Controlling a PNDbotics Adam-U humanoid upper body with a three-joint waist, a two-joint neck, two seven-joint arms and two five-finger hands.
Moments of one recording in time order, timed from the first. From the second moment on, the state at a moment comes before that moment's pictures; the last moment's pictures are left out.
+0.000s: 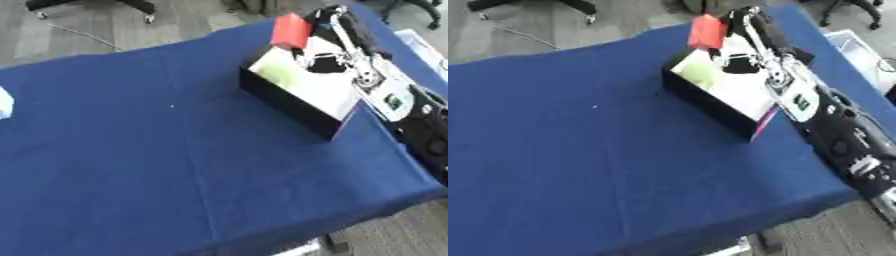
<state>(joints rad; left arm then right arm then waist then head) -0.30 0.43 -0.08 -1.98 0.13 -0.07 -0.08 -0.51 -0.73 0.13 -1.18 0.47 -0.07 -0.32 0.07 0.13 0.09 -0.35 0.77</state>
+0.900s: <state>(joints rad) -0.27 0.42 -0.07 -1.98 0.09 -0.06 -0.09 -0.43 -0.87 0.05 -1.45 0.90 -0.16 0.23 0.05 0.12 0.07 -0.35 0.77</state>
